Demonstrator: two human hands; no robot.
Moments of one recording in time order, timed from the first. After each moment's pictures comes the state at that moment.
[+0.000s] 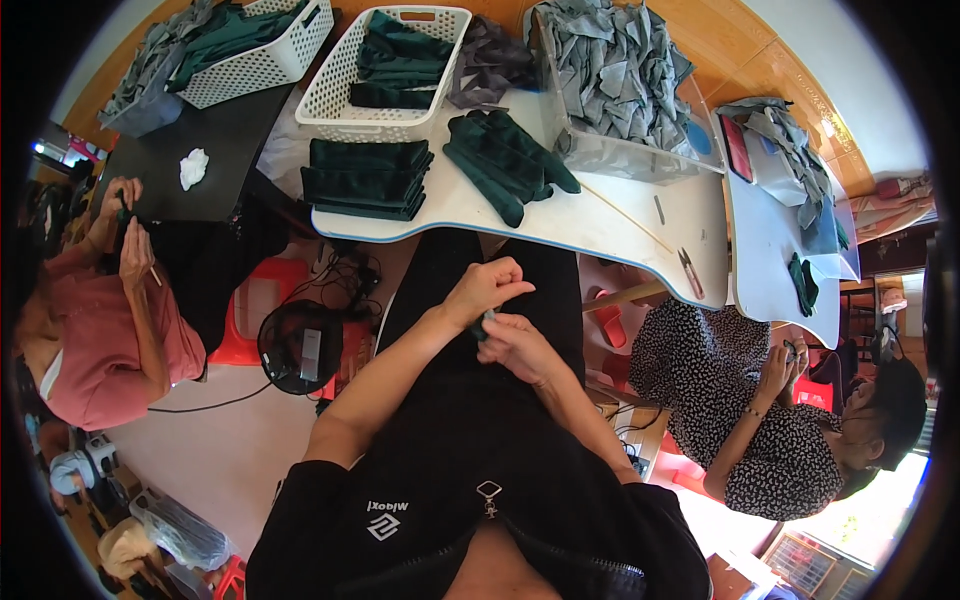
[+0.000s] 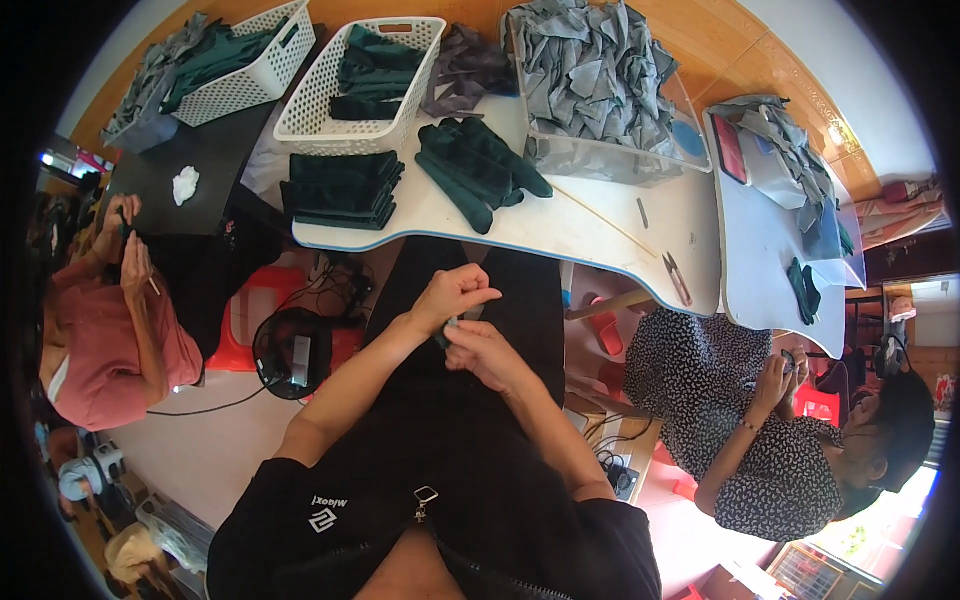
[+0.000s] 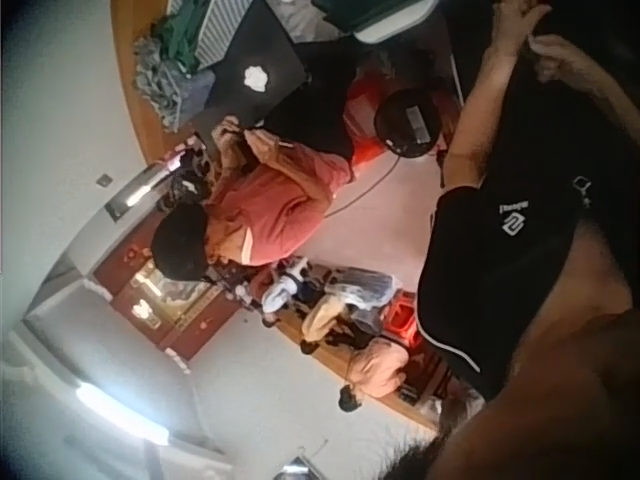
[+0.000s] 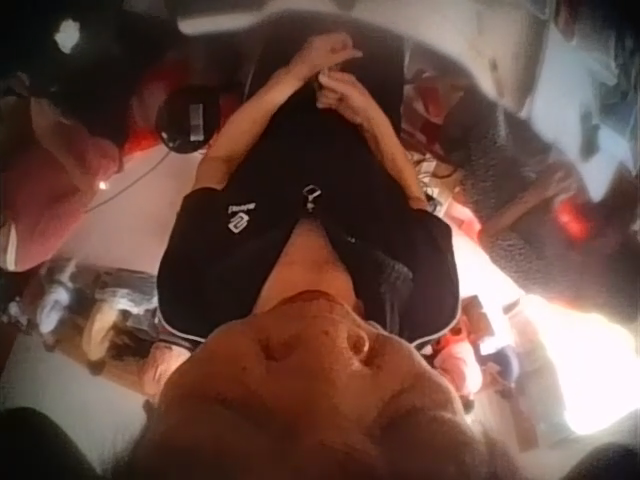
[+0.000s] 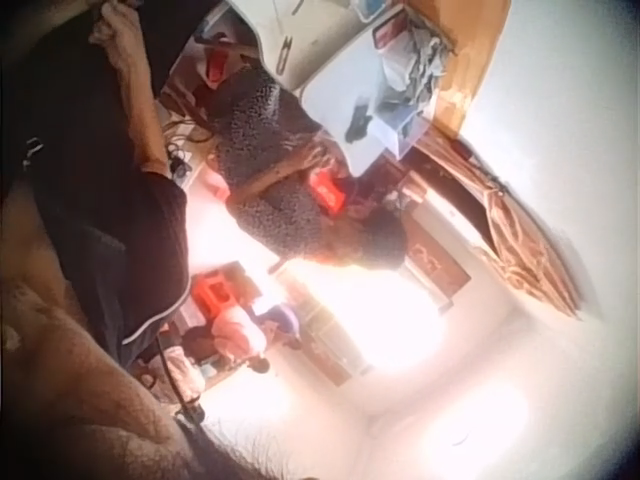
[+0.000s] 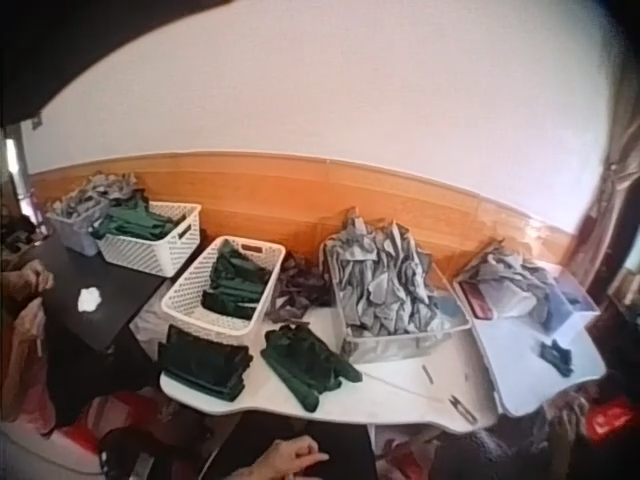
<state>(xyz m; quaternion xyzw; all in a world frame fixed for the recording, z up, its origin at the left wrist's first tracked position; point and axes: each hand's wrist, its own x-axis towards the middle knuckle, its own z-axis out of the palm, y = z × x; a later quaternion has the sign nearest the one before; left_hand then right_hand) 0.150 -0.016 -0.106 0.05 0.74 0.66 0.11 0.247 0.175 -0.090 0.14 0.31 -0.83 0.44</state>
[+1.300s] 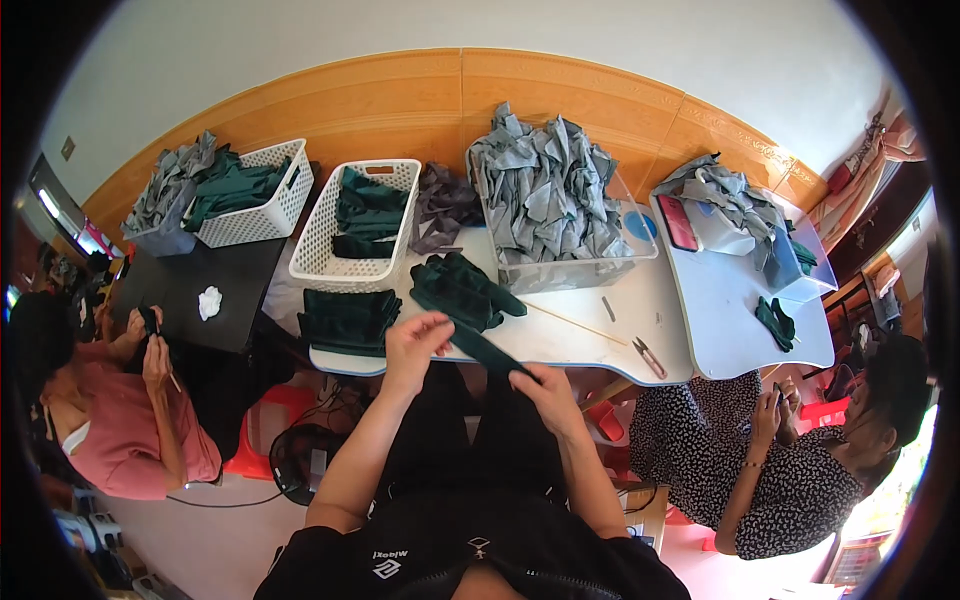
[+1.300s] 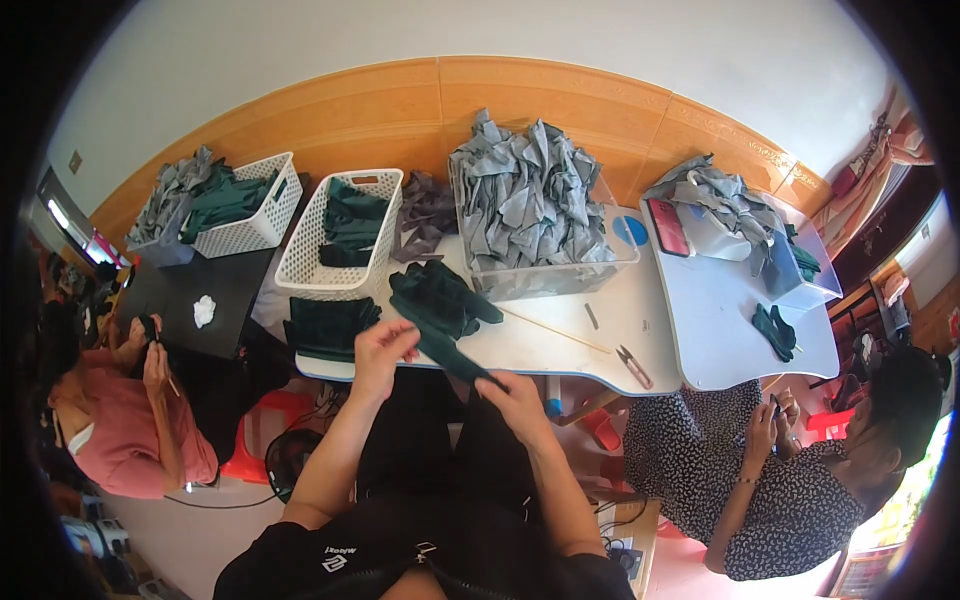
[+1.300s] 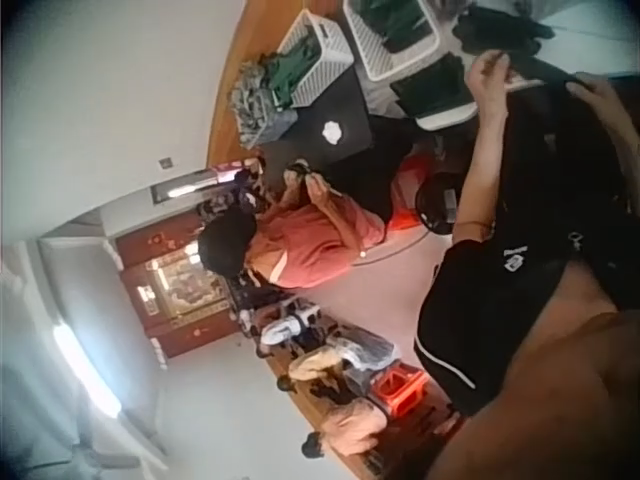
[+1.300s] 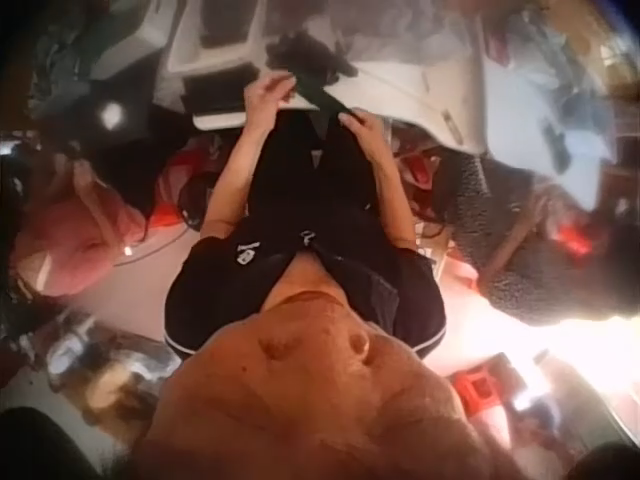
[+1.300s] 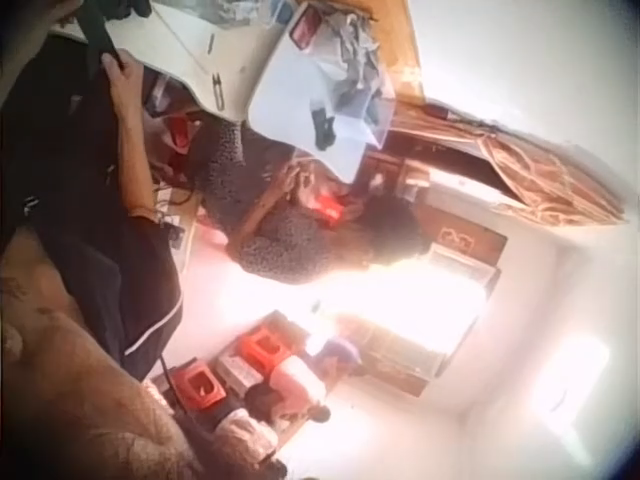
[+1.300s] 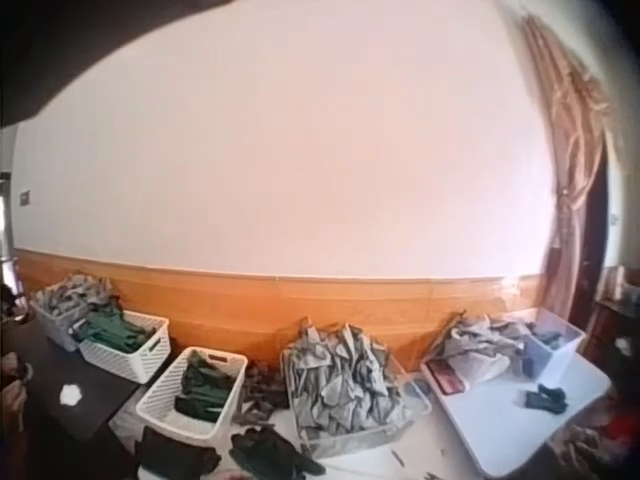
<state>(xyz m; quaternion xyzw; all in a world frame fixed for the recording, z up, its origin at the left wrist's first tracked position) 0.039 0.107 0.164 -0.04 0.60 0.79 0.06 0.136 0.450 0.162 0.02 0.72 -0.67 0.14</state>
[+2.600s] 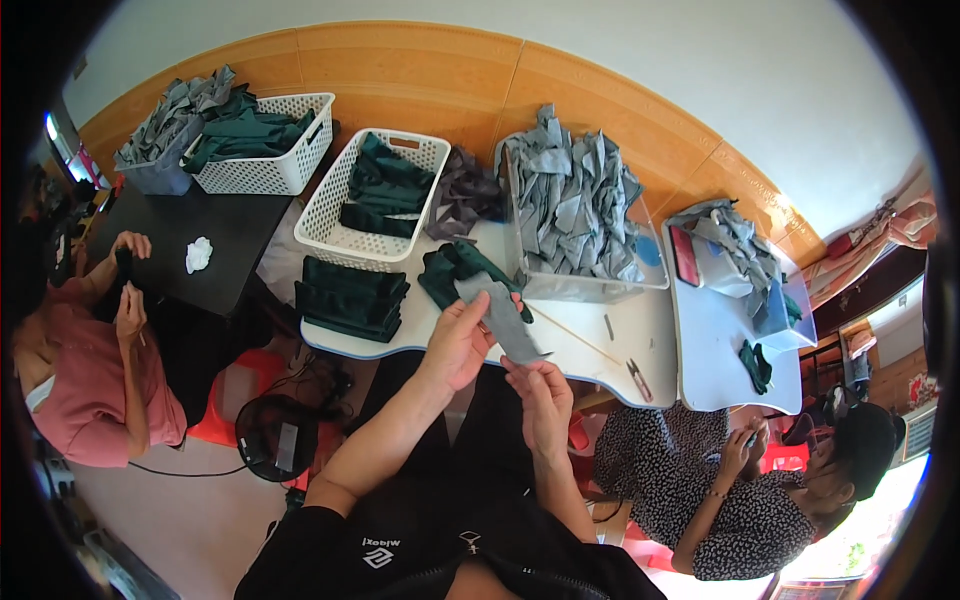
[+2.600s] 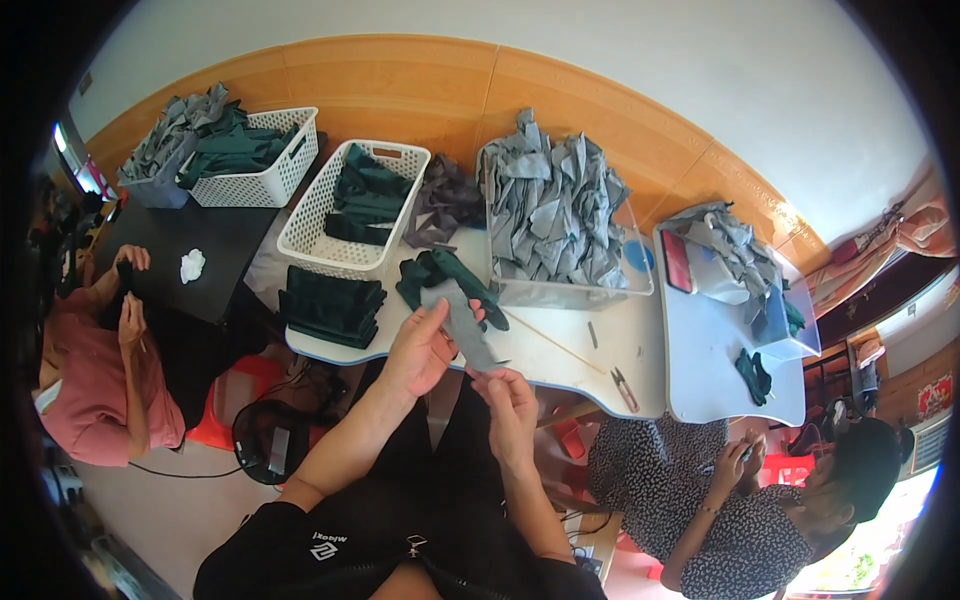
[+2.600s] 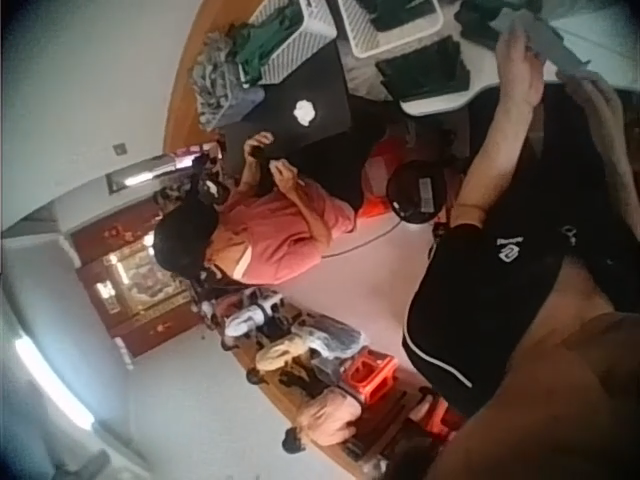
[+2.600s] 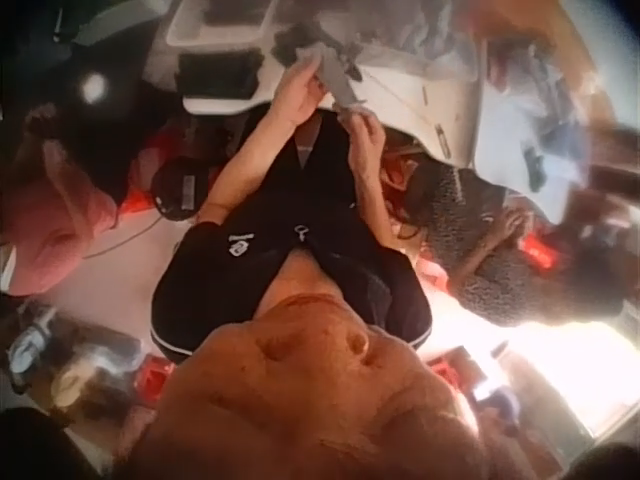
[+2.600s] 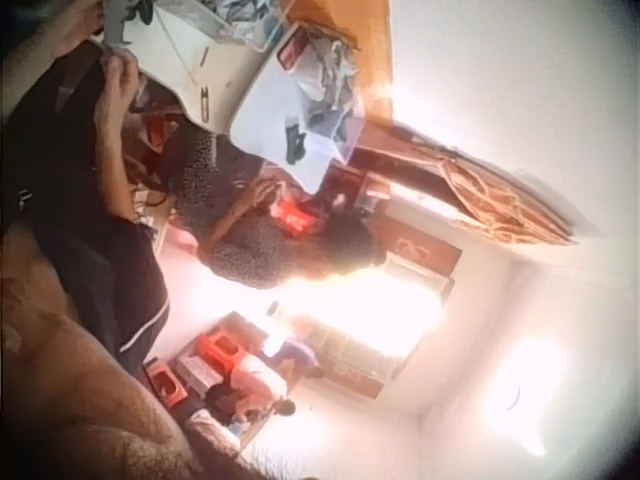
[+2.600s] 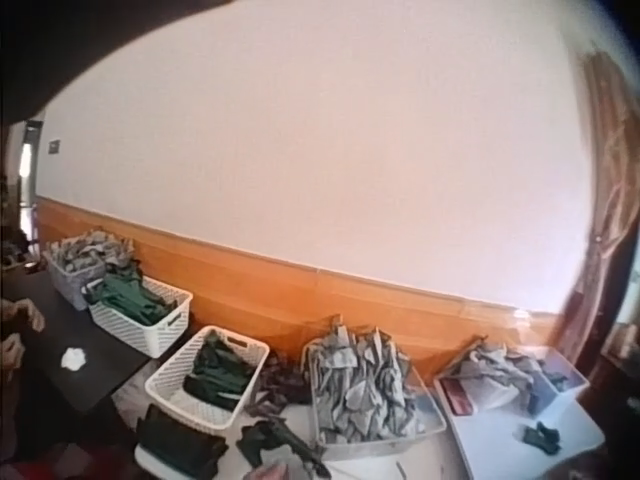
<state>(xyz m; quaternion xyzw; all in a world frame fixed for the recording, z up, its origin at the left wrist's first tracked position) -0.017 0.000 0.193 -0.06 0.22 0.96 0.15 0.094 0.203 0.200 0.06 0.53 -0.84 0.01</state>
